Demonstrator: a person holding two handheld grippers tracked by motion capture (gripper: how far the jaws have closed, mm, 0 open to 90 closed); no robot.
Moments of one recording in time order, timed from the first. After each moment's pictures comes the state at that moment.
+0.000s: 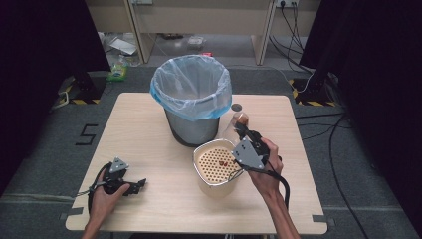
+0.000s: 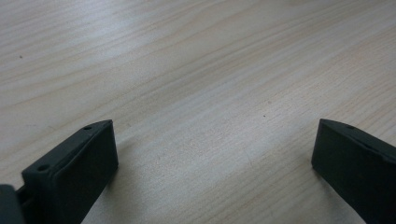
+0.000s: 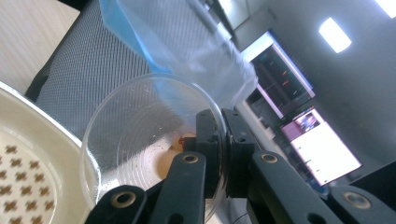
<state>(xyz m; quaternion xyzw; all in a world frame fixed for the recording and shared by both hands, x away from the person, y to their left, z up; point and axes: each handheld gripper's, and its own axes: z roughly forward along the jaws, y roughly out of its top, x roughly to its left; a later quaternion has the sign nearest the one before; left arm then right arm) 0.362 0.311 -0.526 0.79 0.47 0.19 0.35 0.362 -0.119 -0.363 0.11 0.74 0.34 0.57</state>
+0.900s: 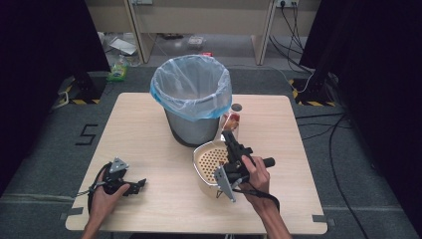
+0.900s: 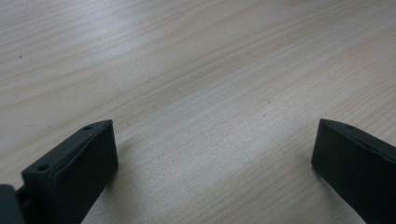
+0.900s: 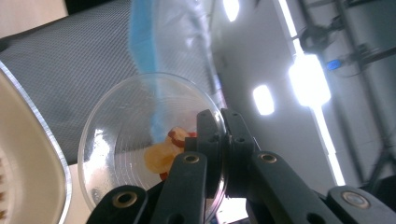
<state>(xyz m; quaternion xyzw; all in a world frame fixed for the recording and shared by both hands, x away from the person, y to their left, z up) 0.362 0.311 -0.526 0.79 0.47 0.19 0.35 0.329 -0.084 -0.388 -0.04 0.66 0.24 0.72</state>
